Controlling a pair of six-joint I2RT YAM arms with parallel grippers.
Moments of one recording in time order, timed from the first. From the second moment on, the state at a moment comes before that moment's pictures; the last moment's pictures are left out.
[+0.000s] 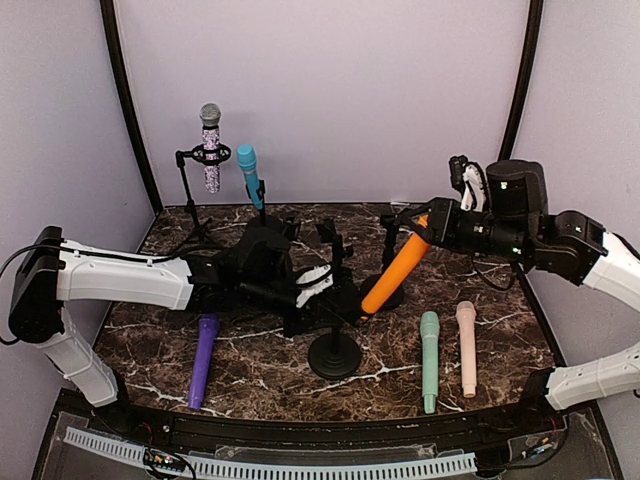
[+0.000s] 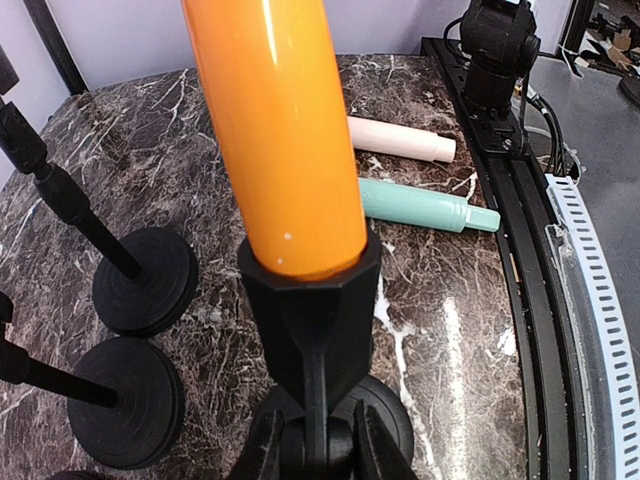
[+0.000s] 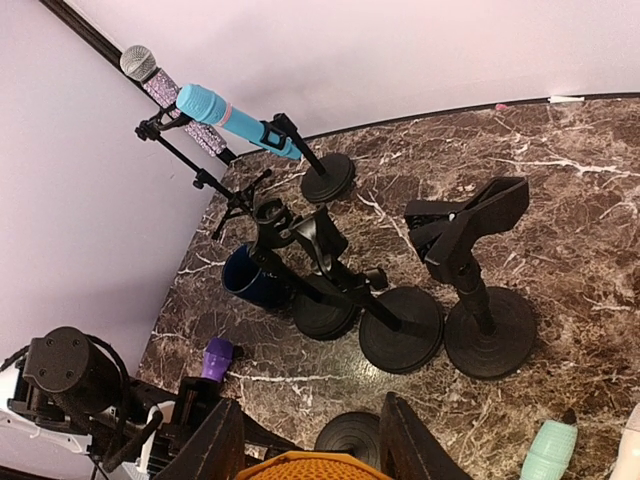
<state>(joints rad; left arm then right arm) -1.00 1.61 1.03 -0.05 0.38 0.34 0.88 1.04 1.11 -0.48 0.18 0.70</state>
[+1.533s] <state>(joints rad) -0.76 1.72 1.15 0.02 0.14 0.20 0.57 0.96 0.93 -0.98 -0.05 0.55</state>
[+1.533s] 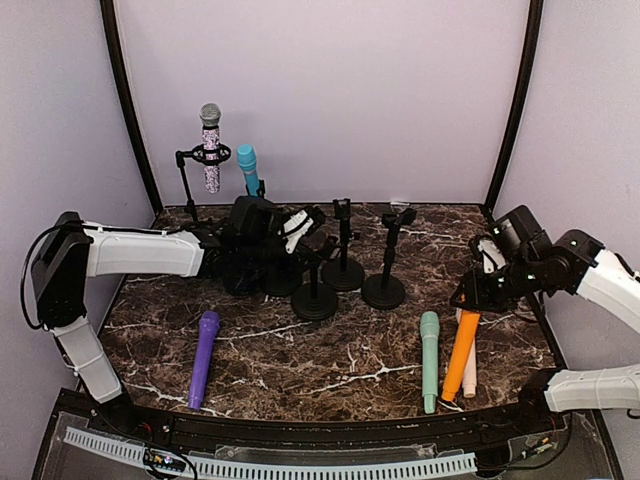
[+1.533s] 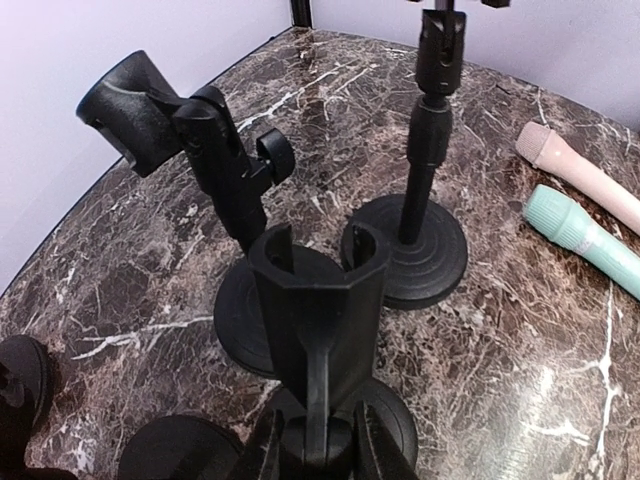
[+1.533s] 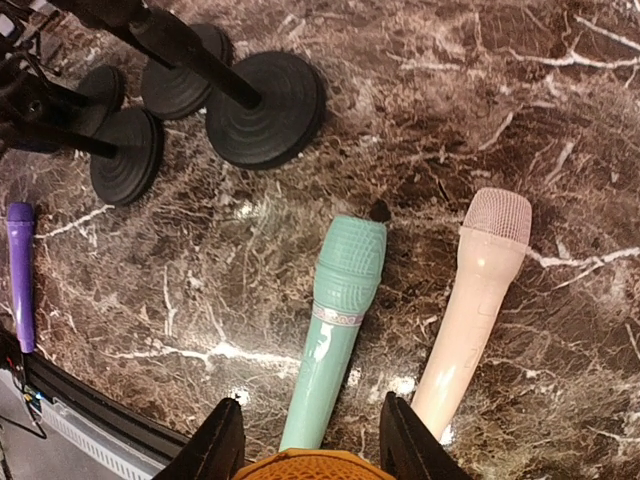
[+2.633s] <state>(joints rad) -0.68 1.27 1.10 -0.15 0.08 0.07 0.51 1.24 0.70 -0.58 -0.01 0.59</state>
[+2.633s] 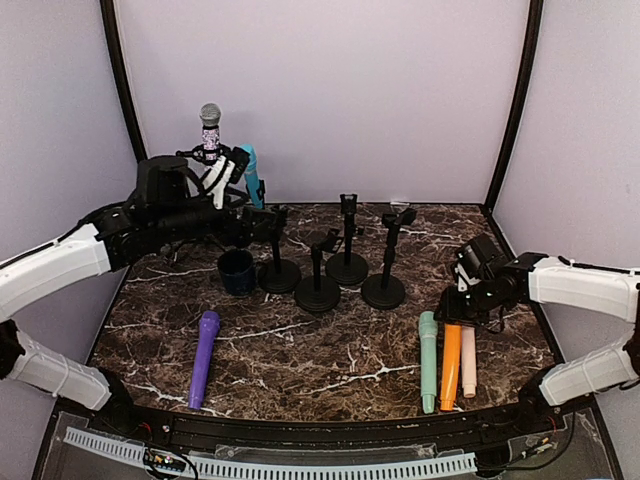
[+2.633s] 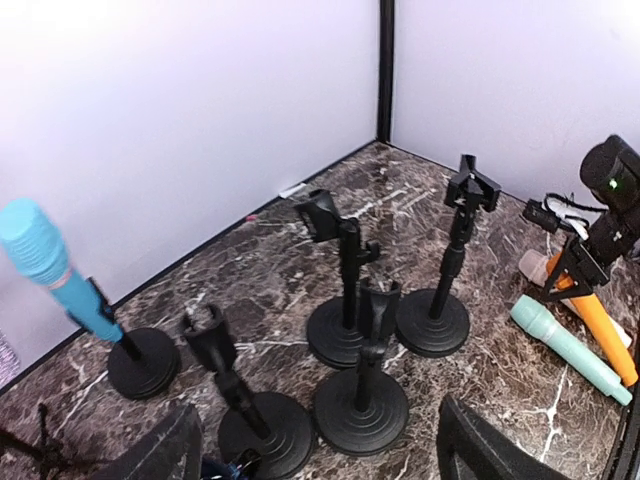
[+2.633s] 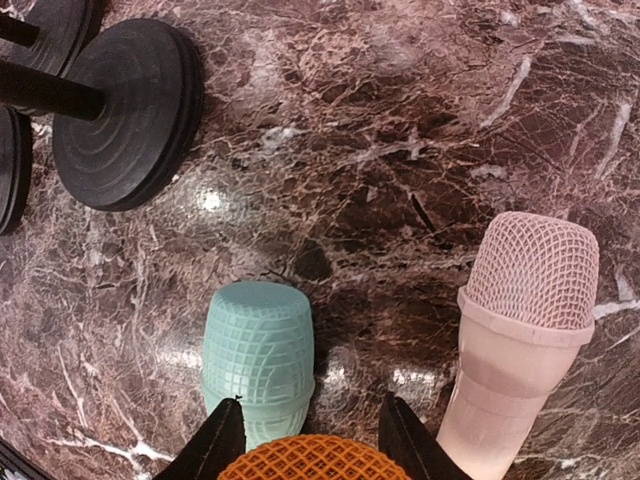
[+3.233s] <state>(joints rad) -0.43 0.77 0.73 -0.37 -0.05 0.08 0.51 1.31 0.69 -0.51 0.06 0.57</state>
